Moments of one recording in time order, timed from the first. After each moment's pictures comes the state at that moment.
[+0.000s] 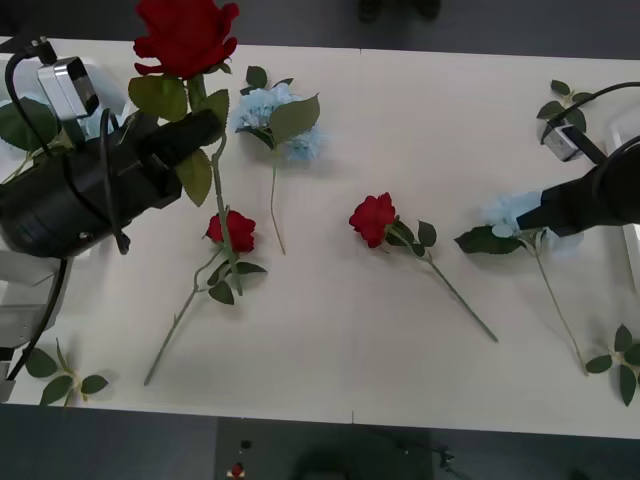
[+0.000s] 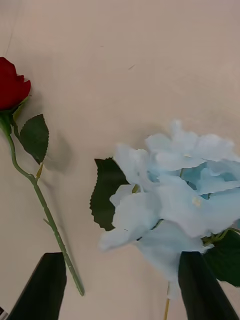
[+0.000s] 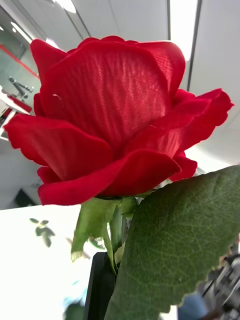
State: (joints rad) right arm -0.45 -0.86 0.08 -1.49 -1.20 1.37 1.84; left arm -0.22 0.39 0.08 -1.69 2.28 1.10 -2.68
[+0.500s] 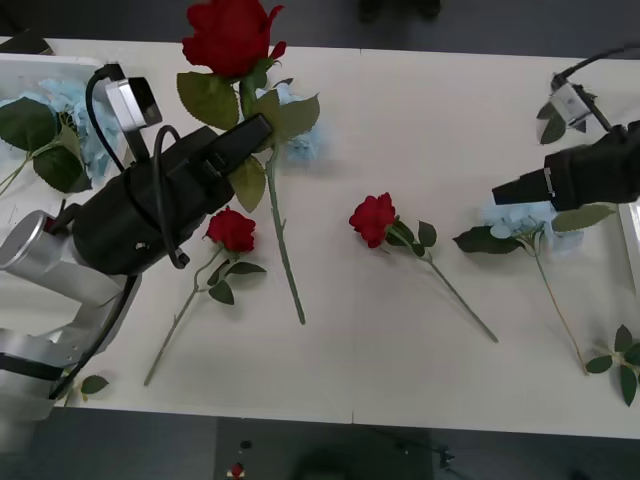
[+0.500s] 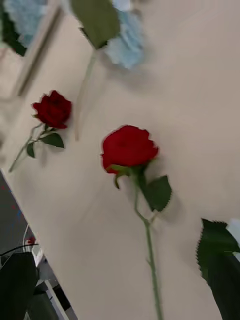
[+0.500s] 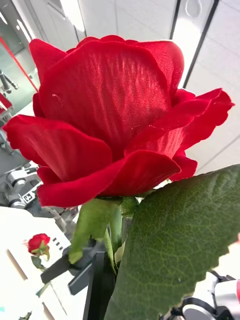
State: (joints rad) right arm -0.45 -0.86 -0.02 -1.52 -1.63 1.41 2.01; left arm -0.22 0.39 -0.16 -1.69 2.50 0.94 -2.68
